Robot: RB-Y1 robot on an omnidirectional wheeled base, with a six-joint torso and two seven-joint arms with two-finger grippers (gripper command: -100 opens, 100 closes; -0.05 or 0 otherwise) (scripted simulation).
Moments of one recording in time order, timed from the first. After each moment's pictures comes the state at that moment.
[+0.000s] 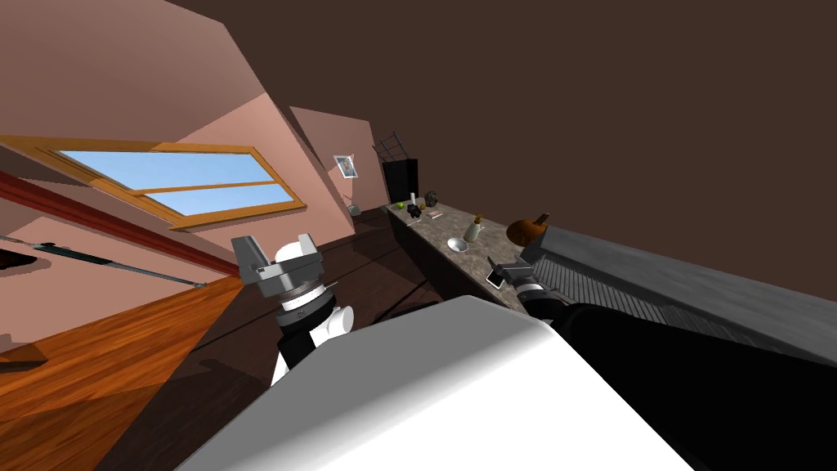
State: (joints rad) left arm 0.45 -0.04 0.01 -2.34 -0.05 -0.63 0.14; right arm 1.13 -0.33 -0.31 -2.39 -1.11 -0.14 -0.82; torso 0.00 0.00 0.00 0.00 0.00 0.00
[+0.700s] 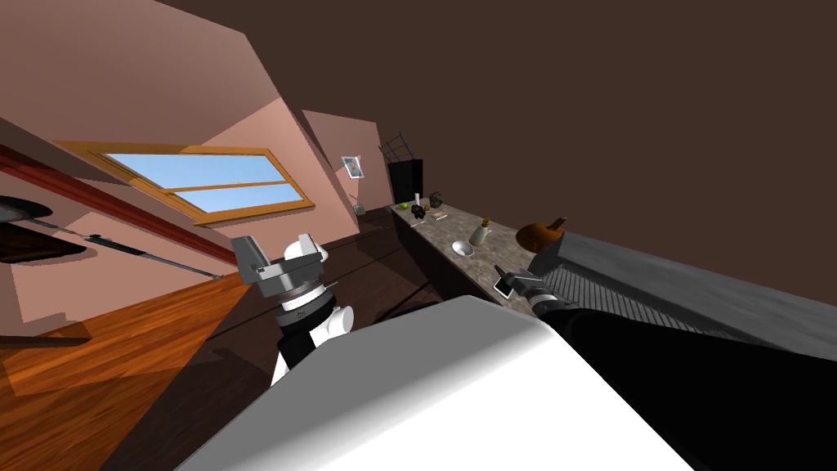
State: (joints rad) left arm 0.45 -0.04 0.01 -2.34 -0.05 -0.63 0.14; right arm 1.28 -0.37 -0.36 -2.39 -1.32 -0.06 -1.00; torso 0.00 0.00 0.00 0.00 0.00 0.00
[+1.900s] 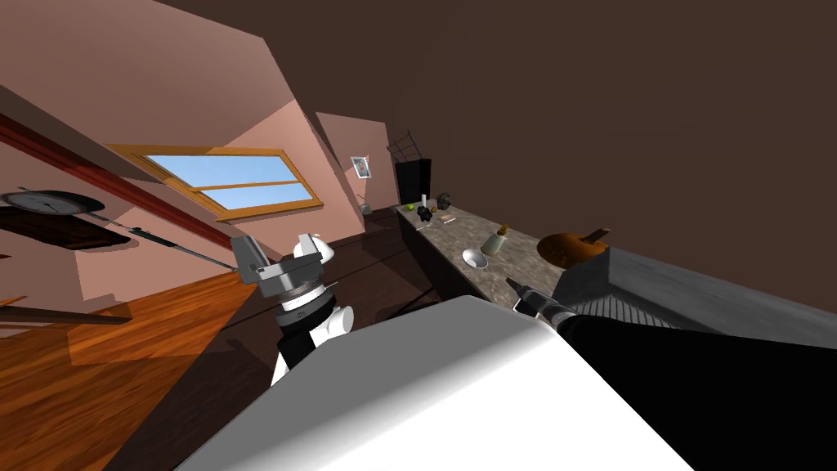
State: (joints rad) left arm 0.45 -0.04 0.01 -2.34 -0.05 -0.63 0.14; right arm 1.43 -0.39 -0.43 -2.36 -1.49 0.10 -1.31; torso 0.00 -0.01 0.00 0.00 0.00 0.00
